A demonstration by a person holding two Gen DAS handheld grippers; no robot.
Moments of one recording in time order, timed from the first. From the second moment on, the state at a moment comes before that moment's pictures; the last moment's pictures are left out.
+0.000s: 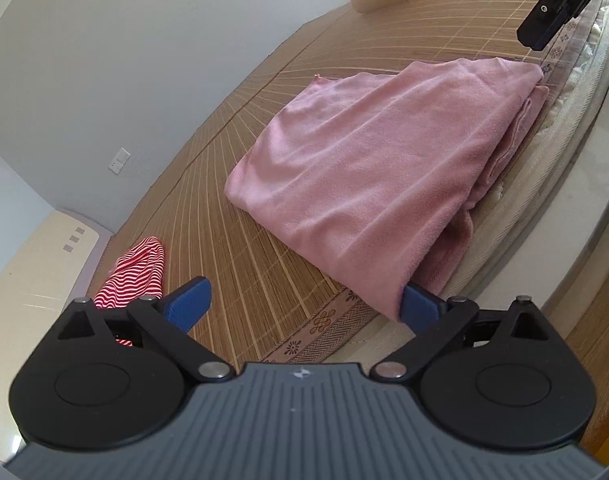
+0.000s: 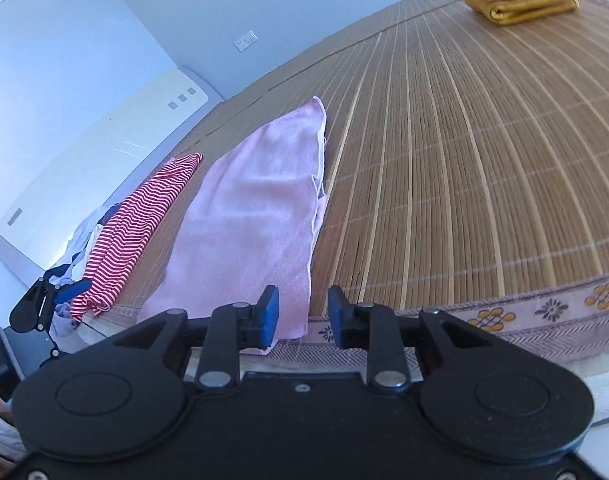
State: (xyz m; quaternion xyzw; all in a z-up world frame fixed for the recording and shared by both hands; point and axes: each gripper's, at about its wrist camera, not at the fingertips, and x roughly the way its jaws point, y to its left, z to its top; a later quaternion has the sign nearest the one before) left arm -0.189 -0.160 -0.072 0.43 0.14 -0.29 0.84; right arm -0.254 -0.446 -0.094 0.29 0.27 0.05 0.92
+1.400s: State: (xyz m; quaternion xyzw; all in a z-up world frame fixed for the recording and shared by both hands) left arm -0.126 -0.186 -0.083 0.20 0.27 -0.37 0.87; right arm -0.221 -0.359 -0.103 0.02 0.30 0.11 0.95
